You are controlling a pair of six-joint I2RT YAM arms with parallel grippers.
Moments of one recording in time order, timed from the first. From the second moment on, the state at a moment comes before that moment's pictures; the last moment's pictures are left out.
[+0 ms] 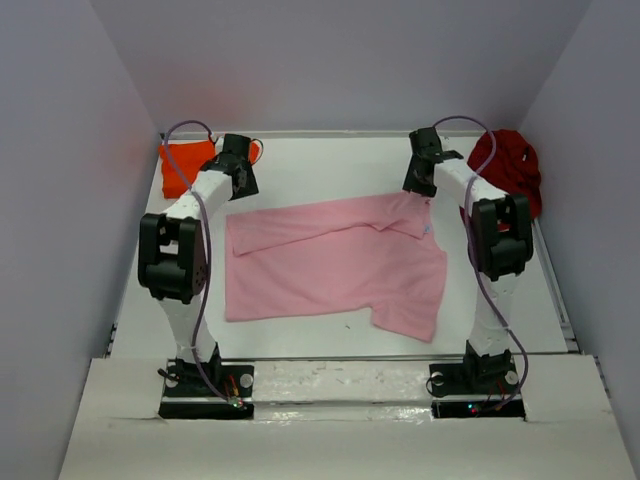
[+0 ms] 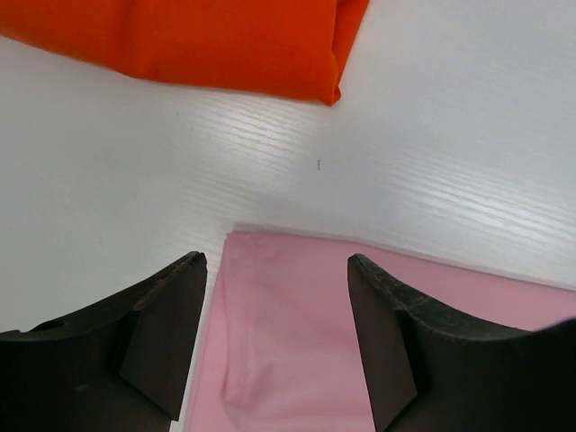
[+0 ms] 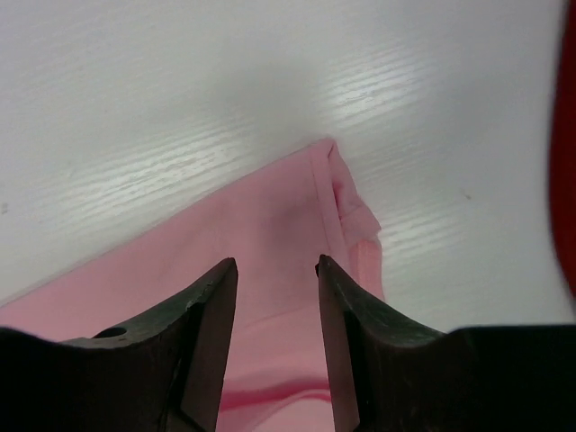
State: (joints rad) left arm -0.18 1.94 1.48 -0.51 -0.37 -0.39; right arm 0.21 2.16 1.72 -0.57 0.31 0.47
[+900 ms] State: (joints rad) left arm -0.26 1.15 0.92 -0.46 -0.18 -0.44; right arm 0.46 1.20 0.89 -0.52 0.14 0.54
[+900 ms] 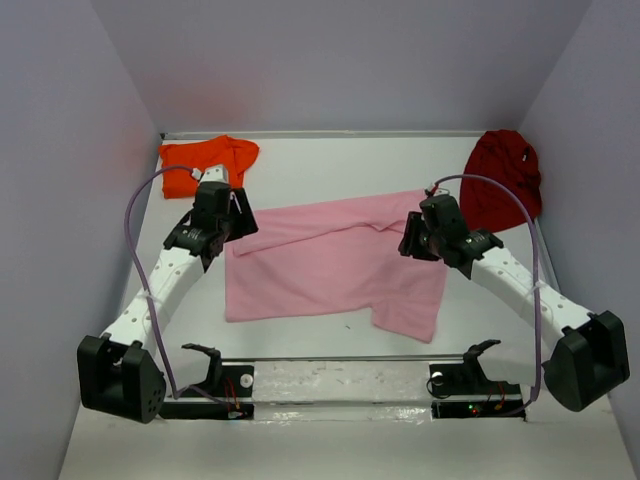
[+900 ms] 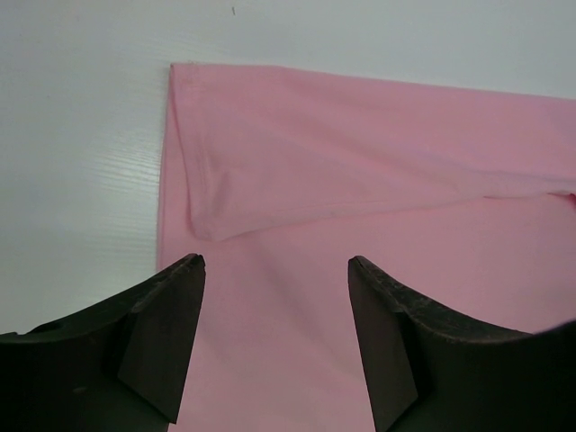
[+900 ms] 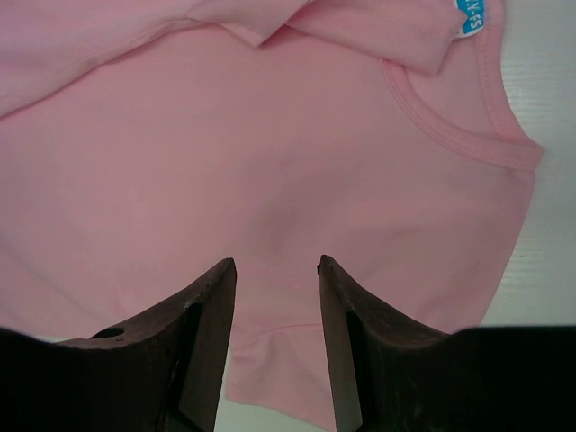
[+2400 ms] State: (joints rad) left arm -0.32 1.56 1.16 -0.35 -0.18 -0.53; right arm 0.54 1.73 1.33 -0.48 0.38 0.55
